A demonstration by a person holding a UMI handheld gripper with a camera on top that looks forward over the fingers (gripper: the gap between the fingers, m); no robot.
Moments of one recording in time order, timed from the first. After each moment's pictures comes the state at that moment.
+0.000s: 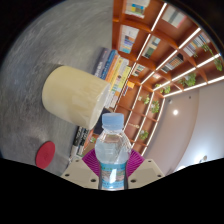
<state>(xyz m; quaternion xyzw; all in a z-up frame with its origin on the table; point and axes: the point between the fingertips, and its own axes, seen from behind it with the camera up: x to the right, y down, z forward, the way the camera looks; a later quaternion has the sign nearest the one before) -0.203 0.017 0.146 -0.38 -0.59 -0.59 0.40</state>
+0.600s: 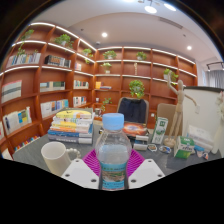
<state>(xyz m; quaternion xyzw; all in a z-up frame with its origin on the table) -0.144 0.020 0.105 -0.78 -0.15 0.07 0.60</state>
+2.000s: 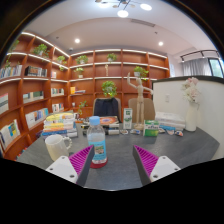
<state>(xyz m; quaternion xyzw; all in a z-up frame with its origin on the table) -0.057 -0.105 0.115 -0.79 -0.01 0.01 0.62</state>
